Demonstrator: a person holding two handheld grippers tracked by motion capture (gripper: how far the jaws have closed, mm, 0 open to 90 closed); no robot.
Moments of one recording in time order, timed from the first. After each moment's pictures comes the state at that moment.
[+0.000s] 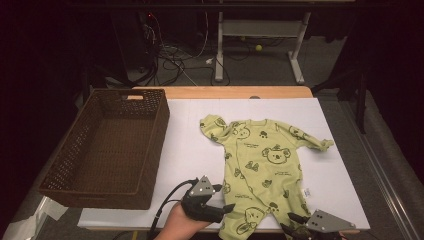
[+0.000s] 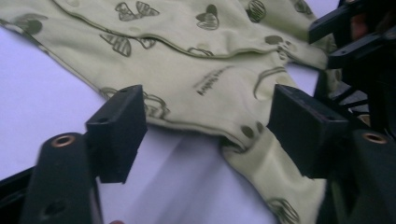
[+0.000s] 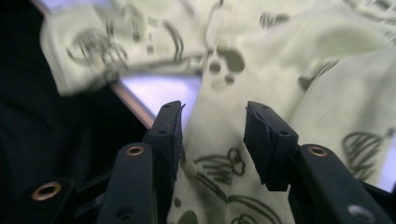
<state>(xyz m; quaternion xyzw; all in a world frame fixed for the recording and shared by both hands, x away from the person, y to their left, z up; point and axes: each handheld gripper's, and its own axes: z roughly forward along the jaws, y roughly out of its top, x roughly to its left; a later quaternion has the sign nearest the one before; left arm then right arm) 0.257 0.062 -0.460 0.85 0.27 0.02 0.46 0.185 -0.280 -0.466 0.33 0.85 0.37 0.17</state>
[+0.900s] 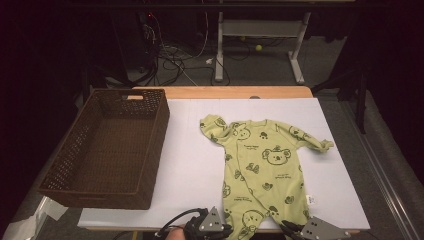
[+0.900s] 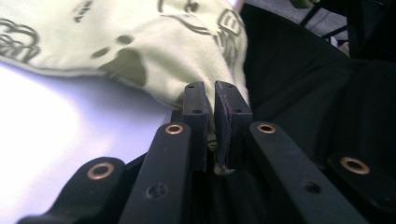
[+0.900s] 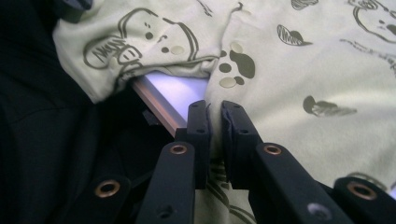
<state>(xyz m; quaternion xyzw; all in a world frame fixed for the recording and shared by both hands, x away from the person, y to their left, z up) 0.200 0.049 -0.474 0.91 0.19 -0.01 0.38 0.172 -0.269 -0.460 0.30 0.87 0.36 0.19</state>
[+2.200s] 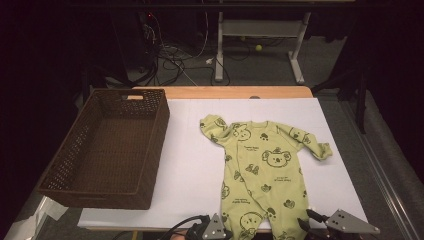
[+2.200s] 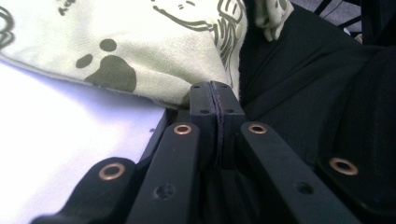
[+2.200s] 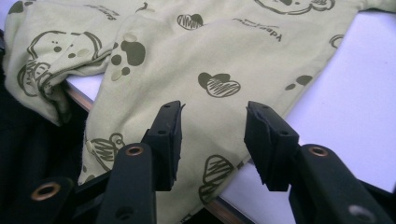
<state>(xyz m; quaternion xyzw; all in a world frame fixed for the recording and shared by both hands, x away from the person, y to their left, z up) 0.189 0.045 -0.483 0.91 0.20 0.02 0.36 0.179 -0.315 -0.457 0.40 0.81 0.37 0.21</state>
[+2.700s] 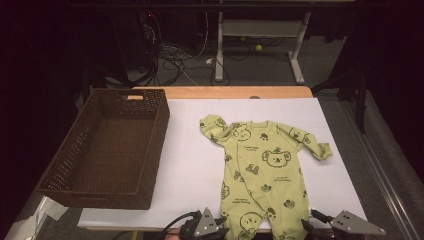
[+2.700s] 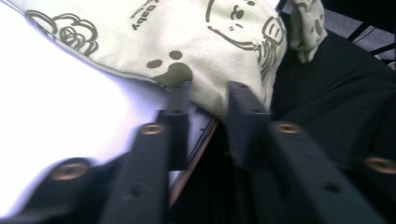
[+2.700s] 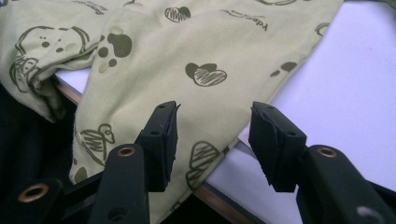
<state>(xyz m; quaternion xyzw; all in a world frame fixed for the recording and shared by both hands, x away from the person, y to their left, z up) 0.193 0.058 -0.478 0.89 0.24 0.06 0.38 0.177 -0.325 -0.459 0.41 0.81 0.37 0.21</state>
